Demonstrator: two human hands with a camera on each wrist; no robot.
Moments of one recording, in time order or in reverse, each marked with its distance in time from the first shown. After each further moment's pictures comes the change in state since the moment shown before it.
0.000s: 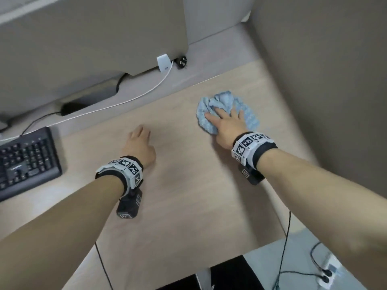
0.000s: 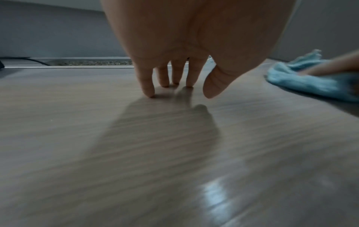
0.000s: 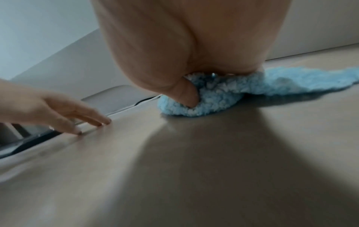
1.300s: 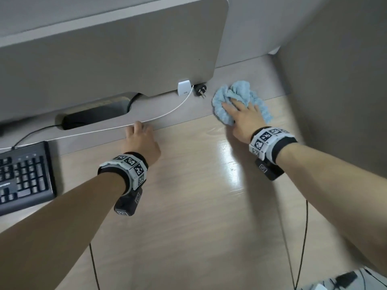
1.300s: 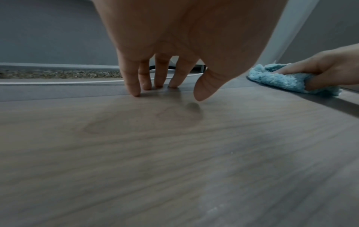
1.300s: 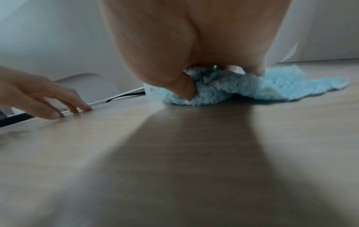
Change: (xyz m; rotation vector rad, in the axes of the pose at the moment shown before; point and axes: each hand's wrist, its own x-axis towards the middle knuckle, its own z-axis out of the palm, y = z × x) left_hand 0.087 -0.011 -0.040 0.050 0.027 -0.091; right_hand 0.113 0.021 -0.060 -0.091 0.073 0.022
